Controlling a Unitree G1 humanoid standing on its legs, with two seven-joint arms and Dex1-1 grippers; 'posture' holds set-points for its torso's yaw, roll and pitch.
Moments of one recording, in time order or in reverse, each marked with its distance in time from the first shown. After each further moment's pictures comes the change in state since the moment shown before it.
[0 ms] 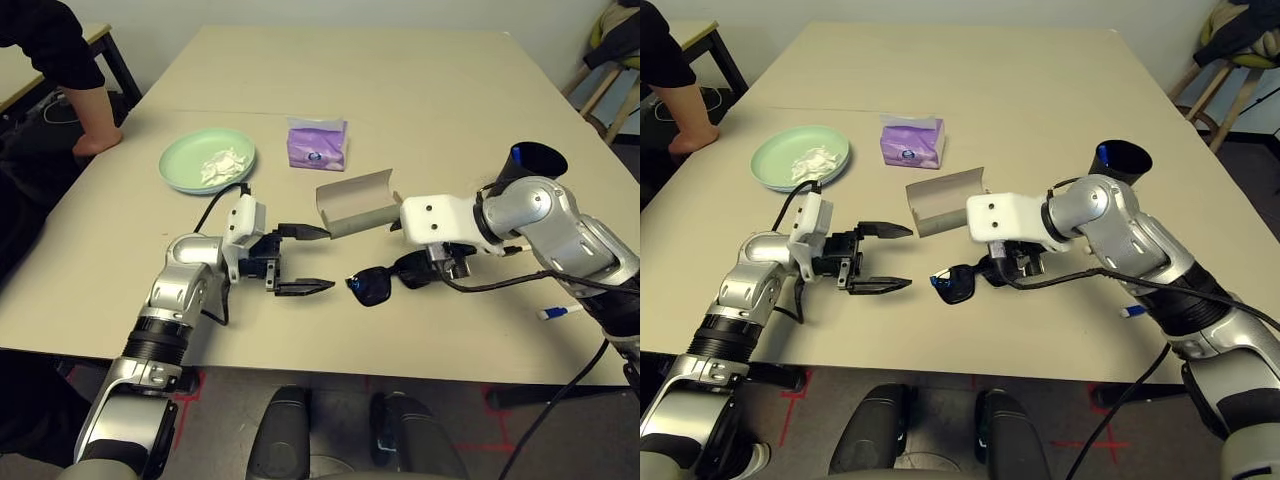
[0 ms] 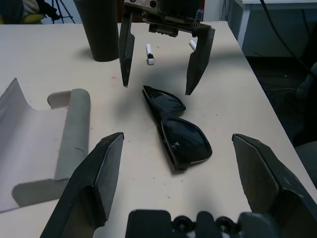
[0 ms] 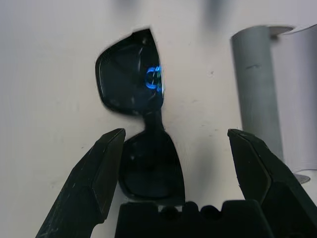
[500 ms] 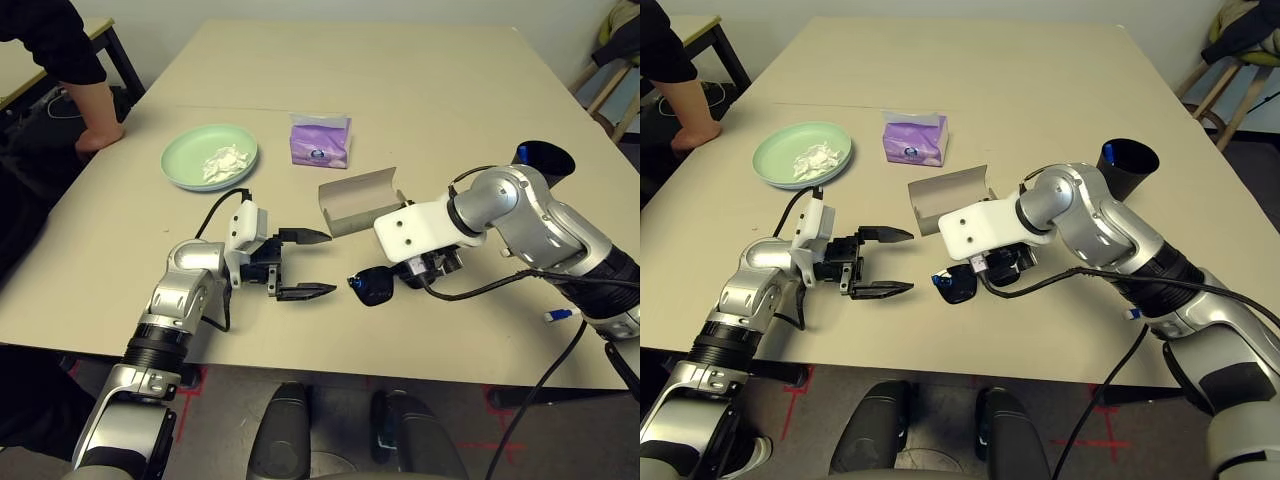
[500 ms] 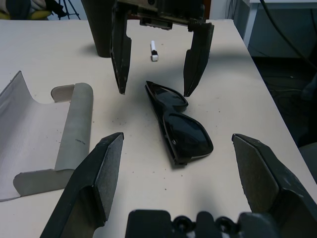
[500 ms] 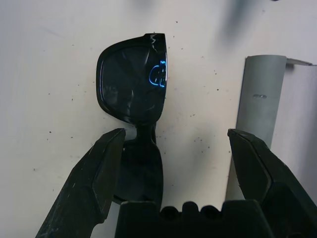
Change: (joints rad) left arm 0.004 0.001 -0.002 -0.009 0.001 0.001 0.018; right arm -0.142 0.078 0.108 0.016 -0.151 0.004 0.125
